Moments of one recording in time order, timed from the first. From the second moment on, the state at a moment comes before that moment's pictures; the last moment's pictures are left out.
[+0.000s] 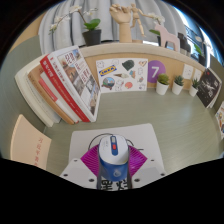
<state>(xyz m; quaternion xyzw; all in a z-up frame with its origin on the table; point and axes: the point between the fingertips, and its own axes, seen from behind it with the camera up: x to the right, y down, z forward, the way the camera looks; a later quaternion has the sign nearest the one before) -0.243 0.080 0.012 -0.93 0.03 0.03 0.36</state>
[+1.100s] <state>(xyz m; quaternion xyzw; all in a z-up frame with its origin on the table) -0.117 -0.164 0.269 -0.87 0.02 0.02 0.50</state>
